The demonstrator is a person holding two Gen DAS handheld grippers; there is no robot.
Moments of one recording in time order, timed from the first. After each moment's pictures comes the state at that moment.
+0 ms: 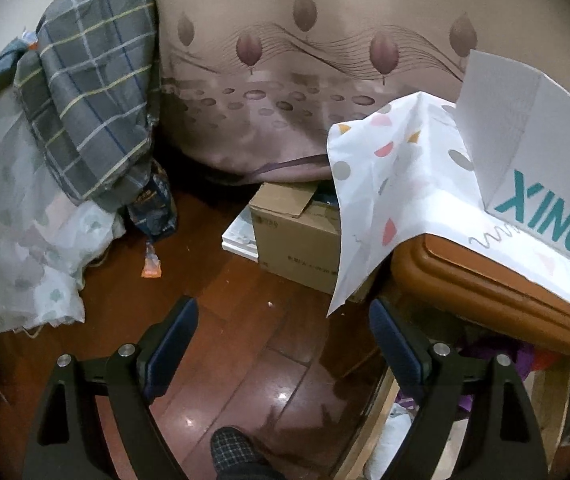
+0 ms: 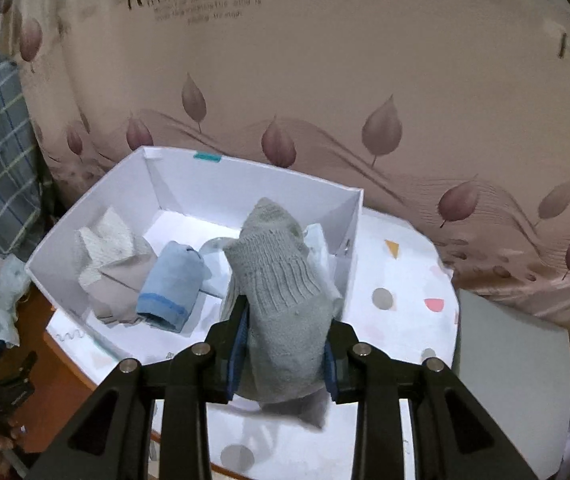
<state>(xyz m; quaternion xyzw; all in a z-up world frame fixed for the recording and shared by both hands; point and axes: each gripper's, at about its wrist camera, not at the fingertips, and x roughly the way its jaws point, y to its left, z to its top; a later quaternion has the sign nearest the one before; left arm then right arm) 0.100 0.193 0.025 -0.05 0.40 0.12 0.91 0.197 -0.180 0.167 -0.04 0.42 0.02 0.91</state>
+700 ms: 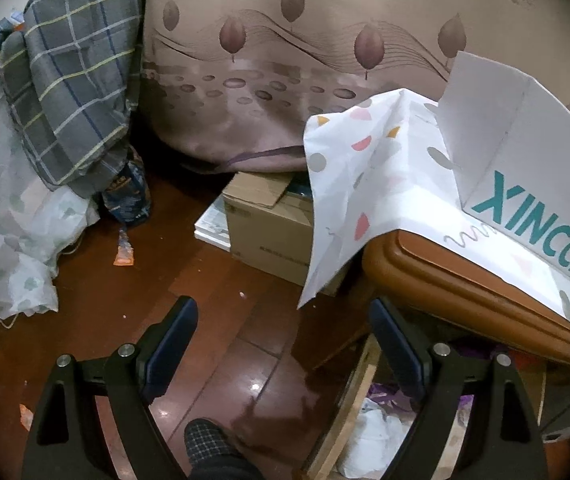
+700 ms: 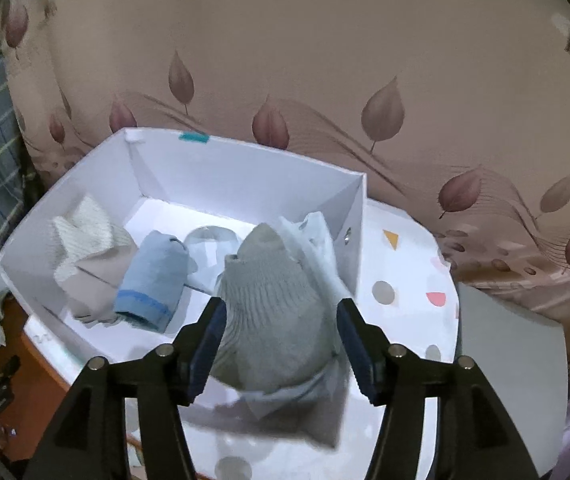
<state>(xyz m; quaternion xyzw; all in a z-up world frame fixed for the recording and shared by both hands) 0.103 0.188 0.024 -0.08 0.42 0.08 0.90 0.197 -0.177 0.152 -0.05 0.41 0.00 0.91</state>
